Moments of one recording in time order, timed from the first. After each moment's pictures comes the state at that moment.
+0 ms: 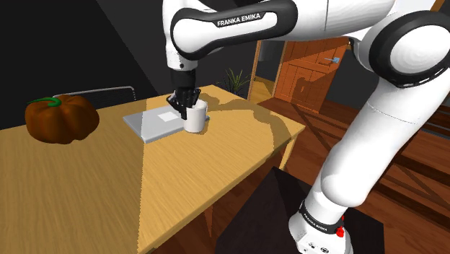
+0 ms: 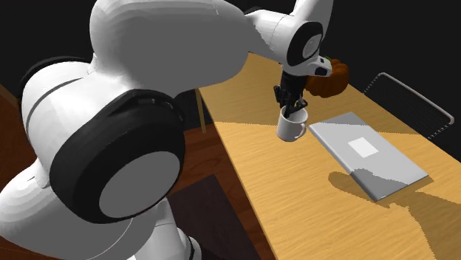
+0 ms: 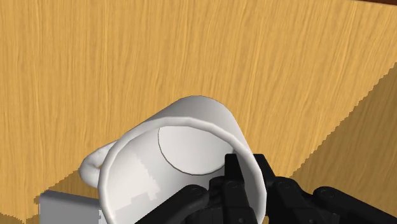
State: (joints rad) arm -0.01 -0.09 0.31 -1.93 -0.01 1.82 0.28
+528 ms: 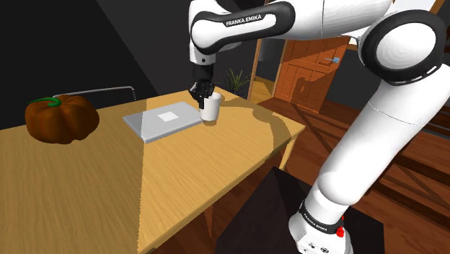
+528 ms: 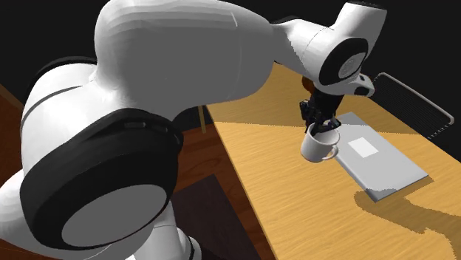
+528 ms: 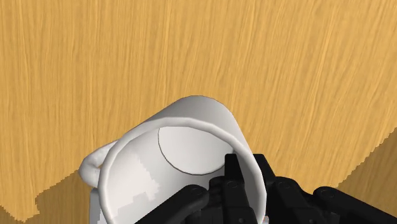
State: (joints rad) arm -0.10 -0.10 0.20 -1.95 -0.02 1.83 0.08
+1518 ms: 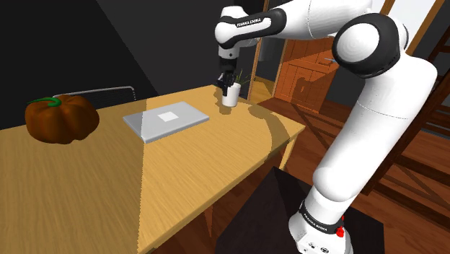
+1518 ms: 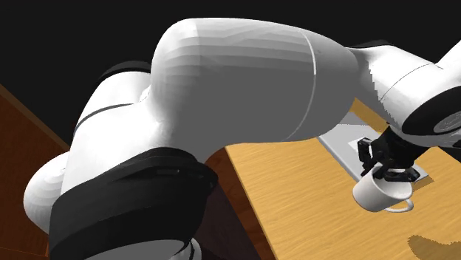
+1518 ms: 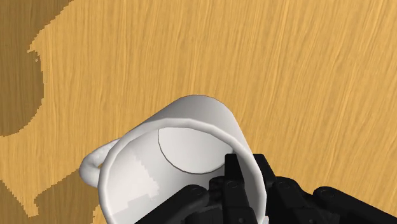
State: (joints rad) arm -0.26 0.01 0.02 -1.83 -0.05 1.84 -0.24
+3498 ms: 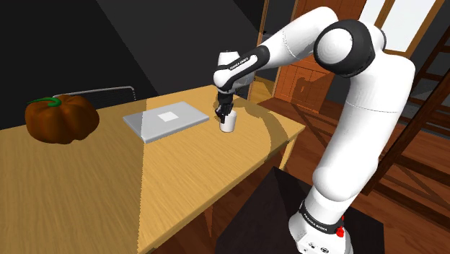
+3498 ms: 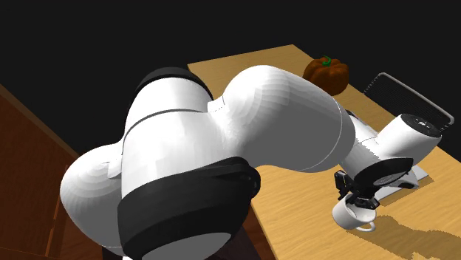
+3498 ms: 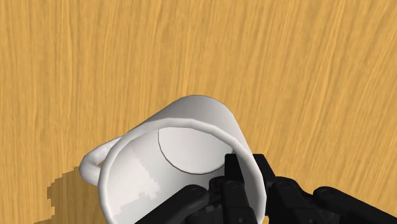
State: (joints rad) arm -0.27 0.13 0.02 -2.08 -0.06 2.21 -0.23
